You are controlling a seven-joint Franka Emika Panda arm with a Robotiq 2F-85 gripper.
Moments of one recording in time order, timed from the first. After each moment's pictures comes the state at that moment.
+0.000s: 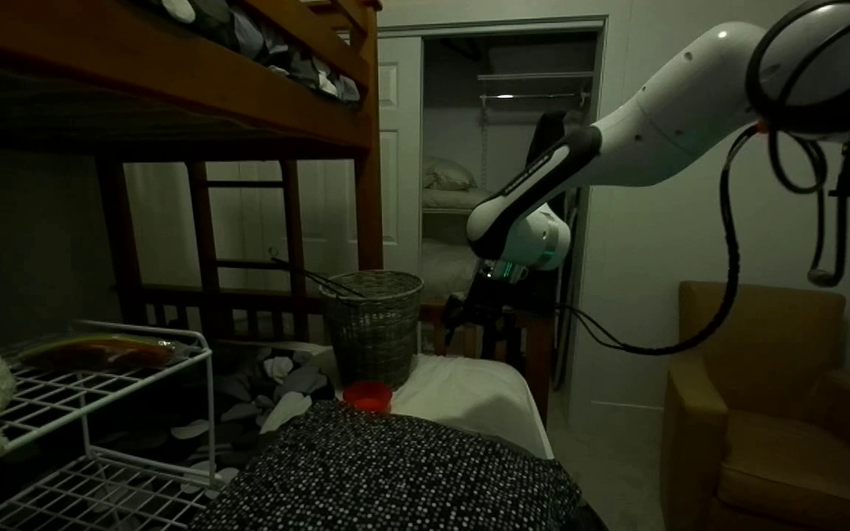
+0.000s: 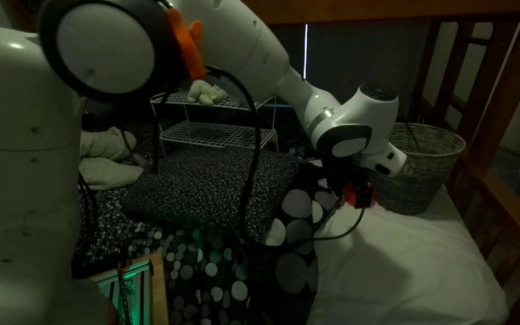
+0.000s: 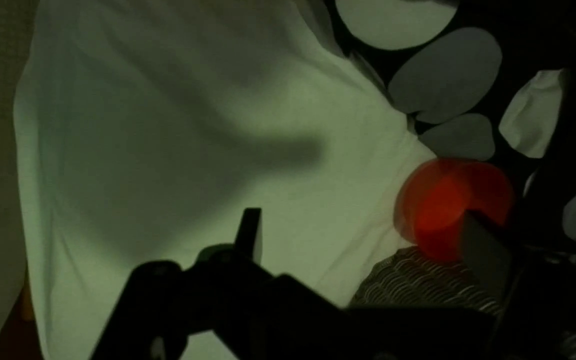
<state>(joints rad) 0.03 0.38 0.02 -1.89 0.34 2.47 0.21</state>
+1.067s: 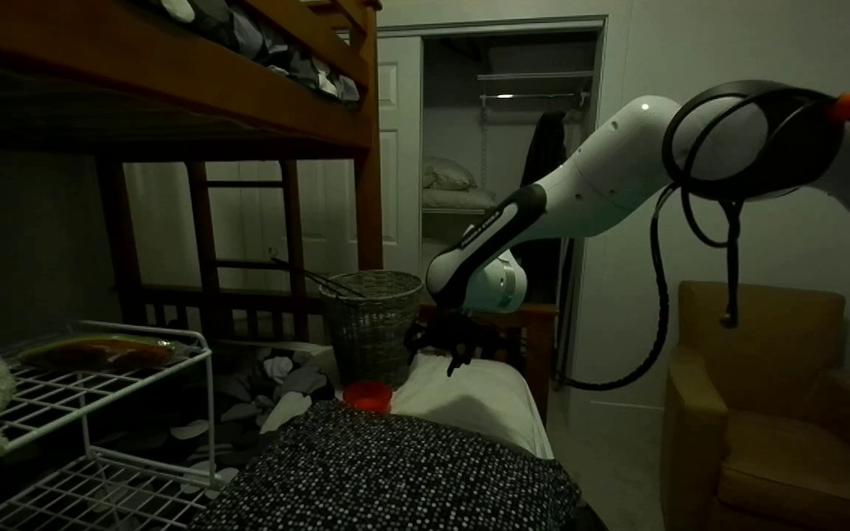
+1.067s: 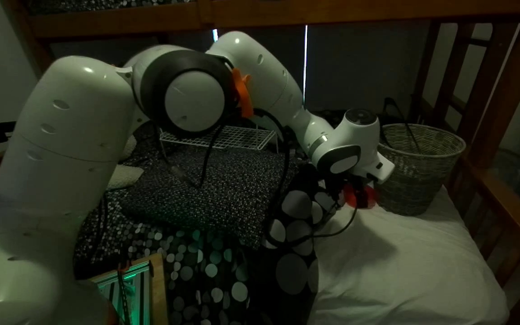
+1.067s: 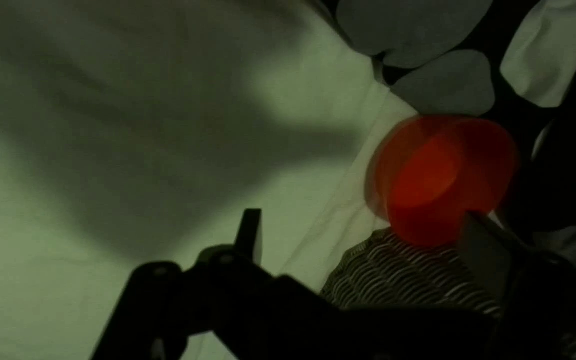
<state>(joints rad) 0.12 0.63 0.02 -1.71 0.31 2.69 0.37</state>
